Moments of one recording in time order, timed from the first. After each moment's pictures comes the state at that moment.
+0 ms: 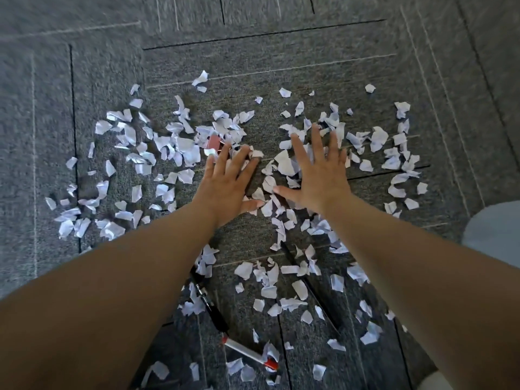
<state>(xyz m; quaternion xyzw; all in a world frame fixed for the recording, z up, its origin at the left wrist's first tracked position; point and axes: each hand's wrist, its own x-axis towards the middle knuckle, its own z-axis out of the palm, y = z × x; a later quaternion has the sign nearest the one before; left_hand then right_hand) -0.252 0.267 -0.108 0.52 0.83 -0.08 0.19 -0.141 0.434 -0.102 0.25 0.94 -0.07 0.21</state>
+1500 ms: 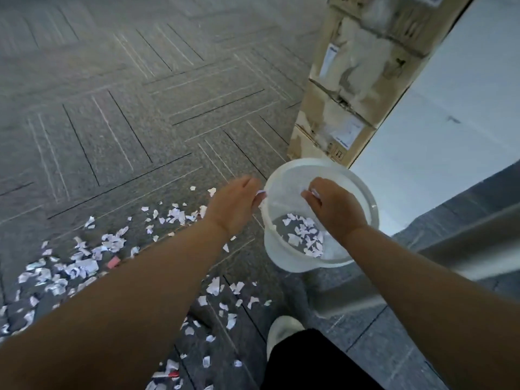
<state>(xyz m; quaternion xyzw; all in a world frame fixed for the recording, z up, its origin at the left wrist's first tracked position) -0.004 0.462 0.211 0.68 0.69 0.24 0.07 0.185 0.543 0.222 0.42 0.88 -0.14 -0.18</state>
